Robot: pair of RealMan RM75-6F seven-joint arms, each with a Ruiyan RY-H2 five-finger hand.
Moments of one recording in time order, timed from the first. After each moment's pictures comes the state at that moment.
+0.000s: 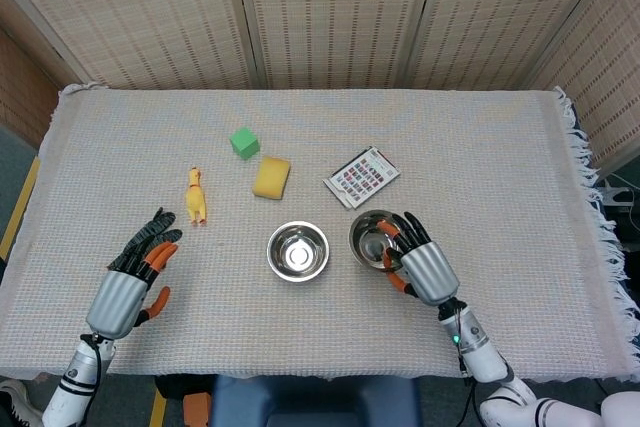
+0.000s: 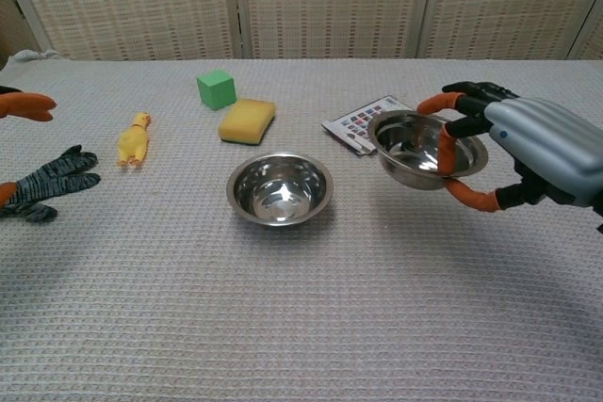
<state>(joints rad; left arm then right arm) -0.30 -1.48 0.04 -1.29 1.65 1.55 0.05 0.44 -1.71 0.09 -1.19 -1.68 1.34 -0.04</state>
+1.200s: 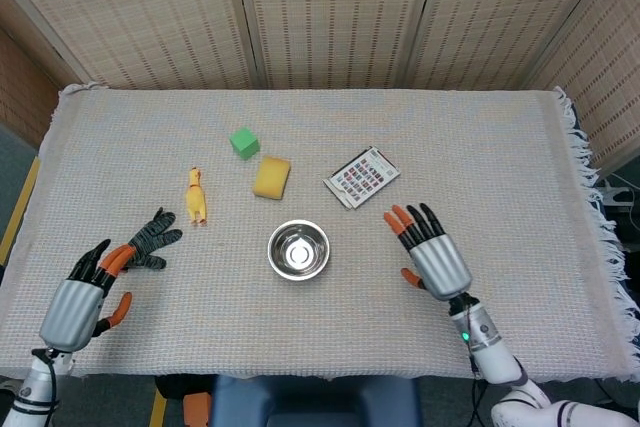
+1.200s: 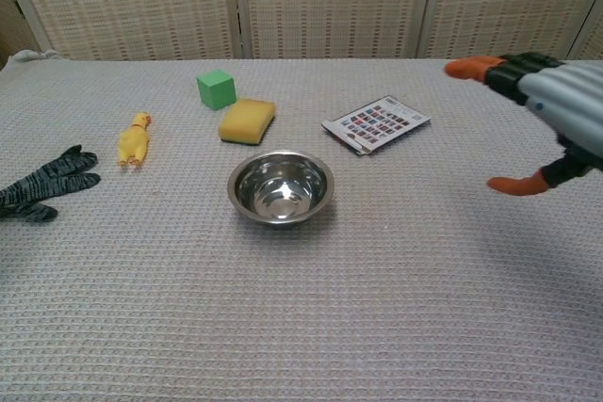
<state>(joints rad) -0.19 -1.31 0.05 -1.40 1.65 1.62 -0.01 0.40 -1.50 0.07 -1.47 -1.53 1.35 -0.35</state>
